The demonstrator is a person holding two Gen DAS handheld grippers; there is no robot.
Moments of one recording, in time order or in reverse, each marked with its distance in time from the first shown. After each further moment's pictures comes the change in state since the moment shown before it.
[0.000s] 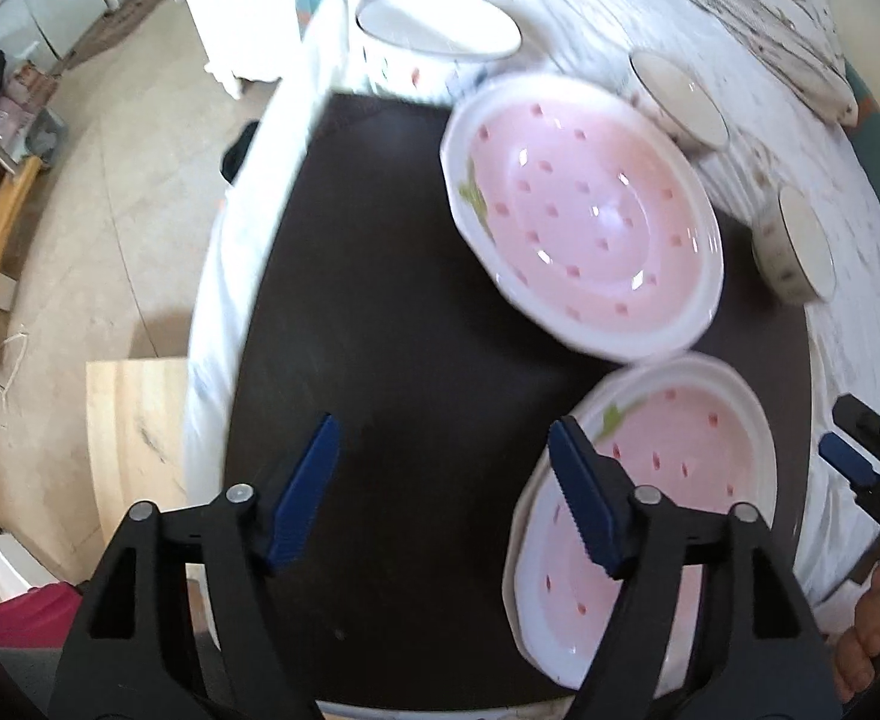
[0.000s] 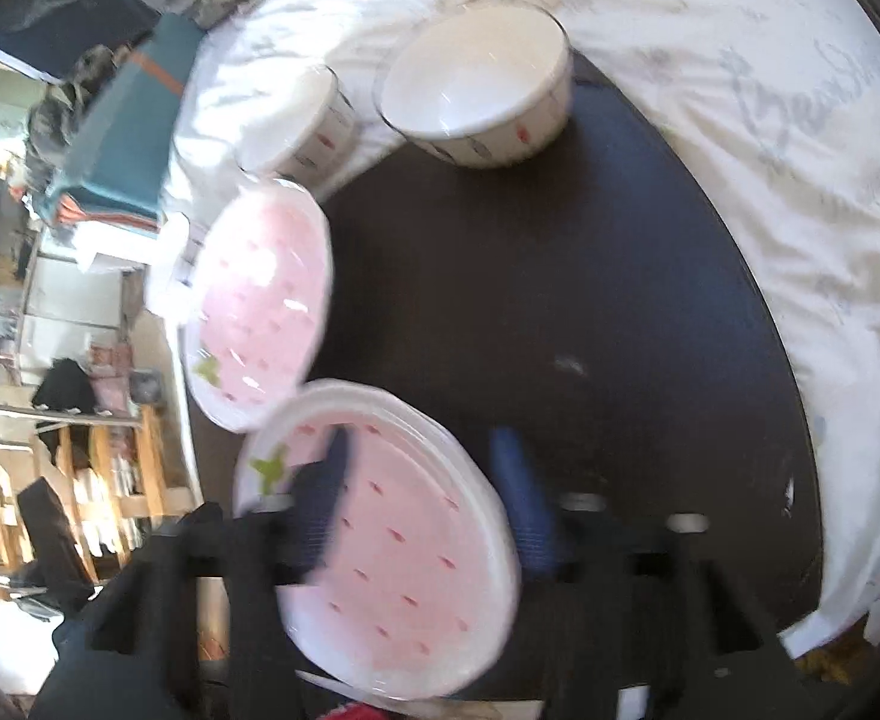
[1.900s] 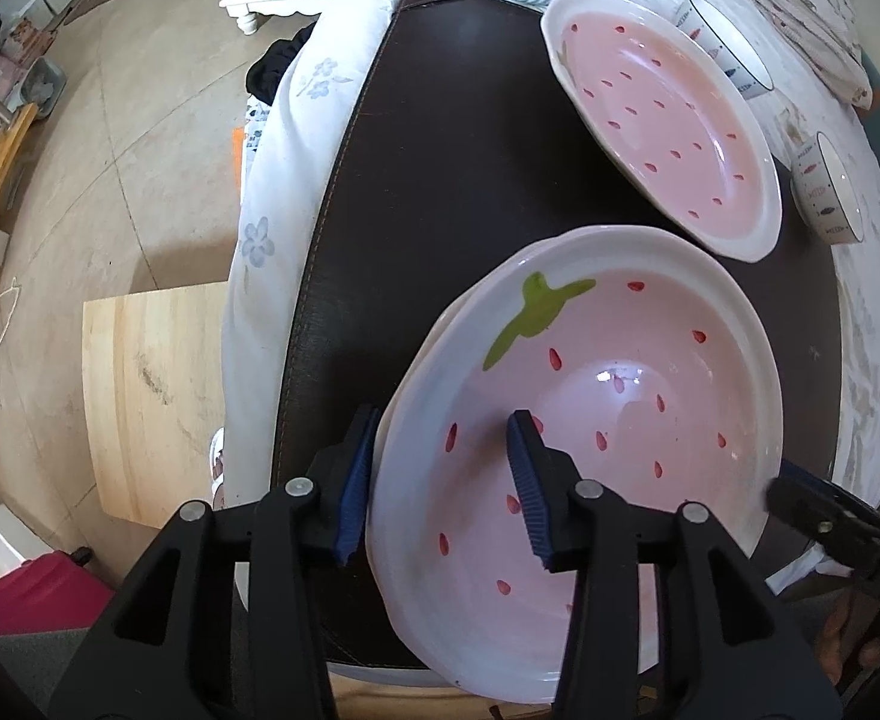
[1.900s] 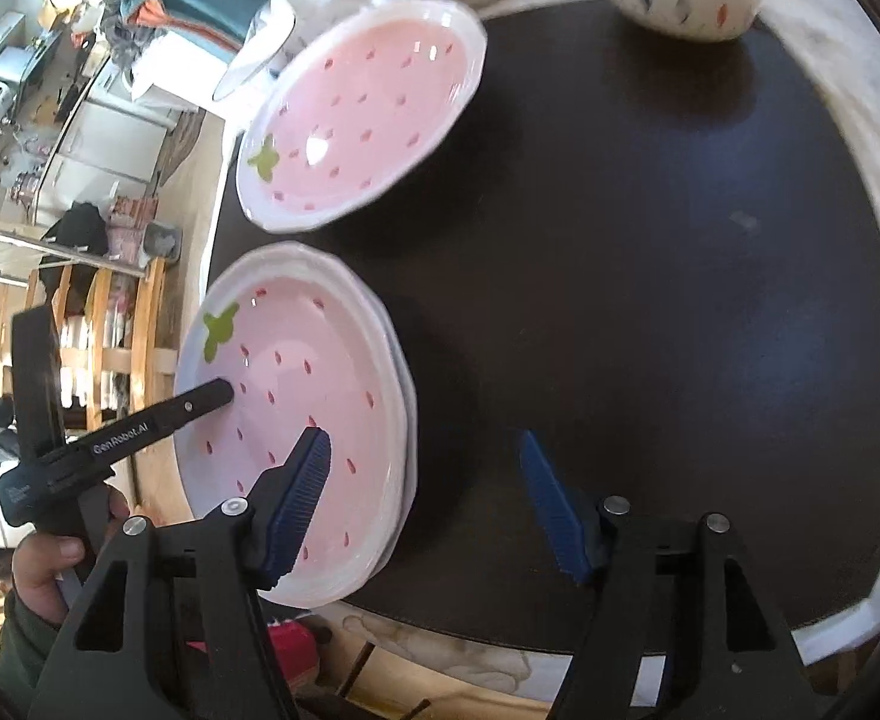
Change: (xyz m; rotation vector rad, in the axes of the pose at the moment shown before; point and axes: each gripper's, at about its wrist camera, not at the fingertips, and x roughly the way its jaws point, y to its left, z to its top) left arm 0.027 0.056 -0.053 -0.013 0.118 -0.030; right arm 0.069 0.050 -0.076 -0.285 0.250 0.032
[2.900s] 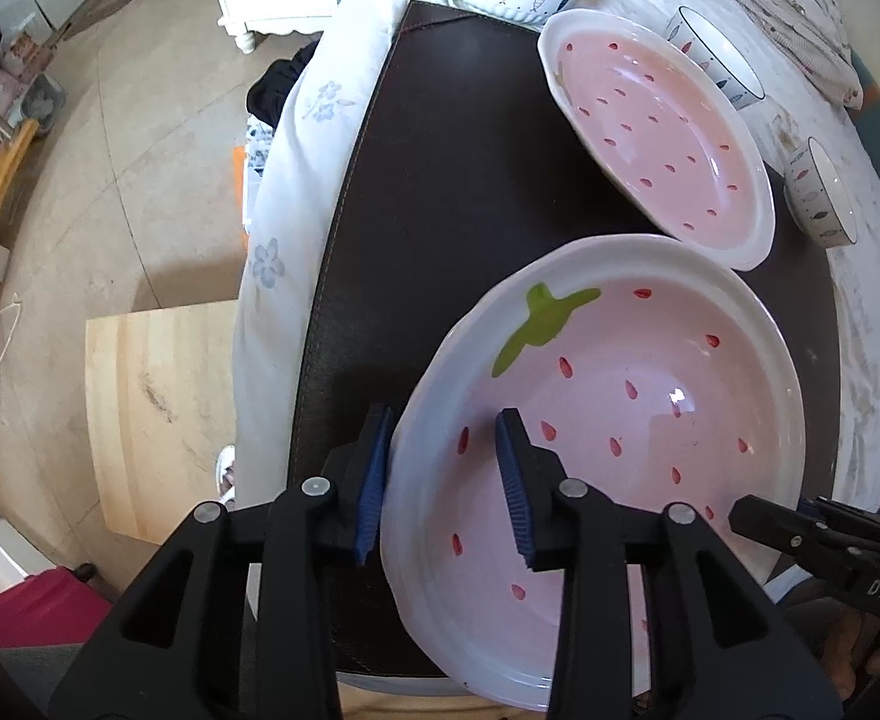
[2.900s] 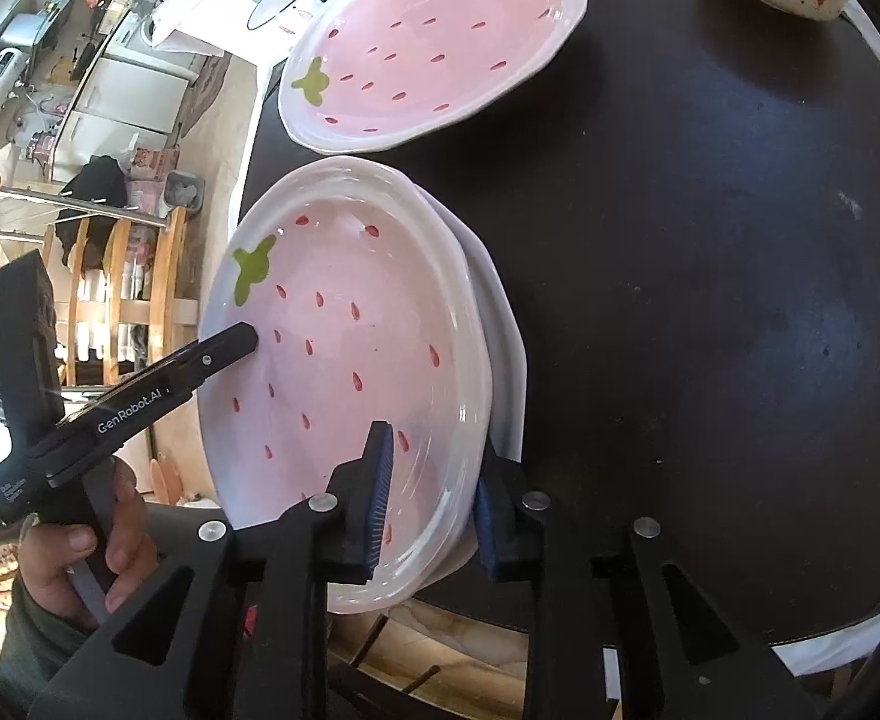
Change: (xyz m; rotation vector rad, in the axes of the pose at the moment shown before) left arm -0.005 0.006 0.002 0.003 -0.036 -0.009; right arm 0.005 0.015 0.000 -0.026 0.097 0.049
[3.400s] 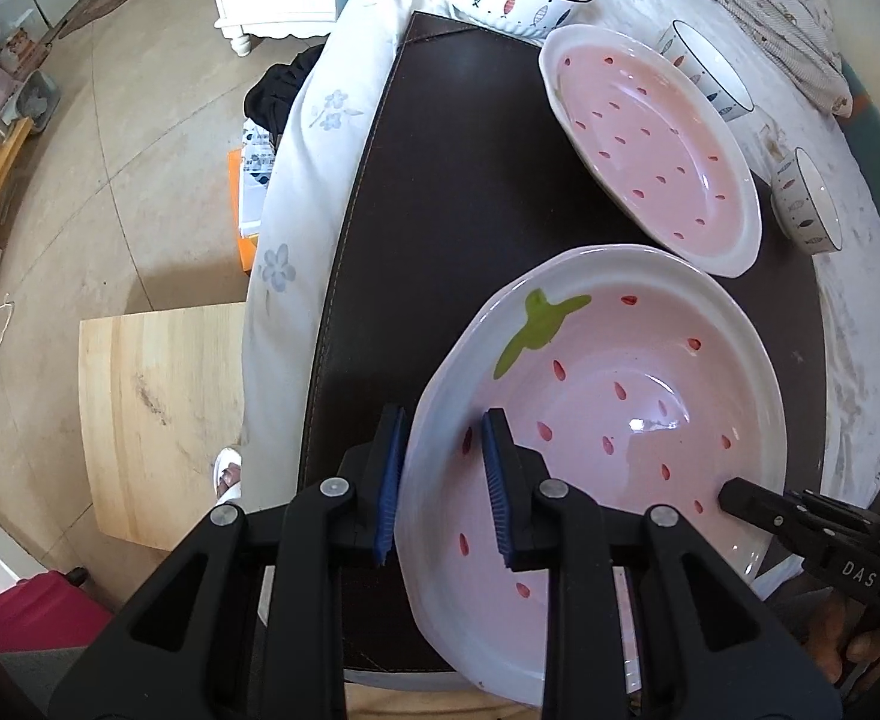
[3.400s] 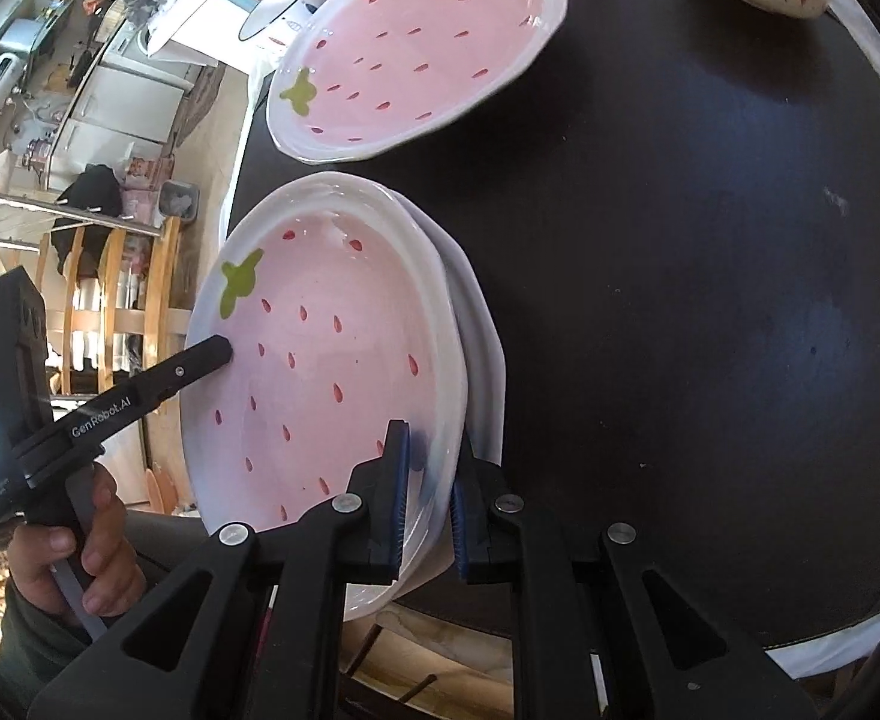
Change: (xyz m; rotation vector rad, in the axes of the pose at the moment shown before) left arm -0.010 0.007 -0.002 -0.002 -0.019 -0.025; right arm -0.004 -0.007 -0.003 -0.027 -0.049 -0.038
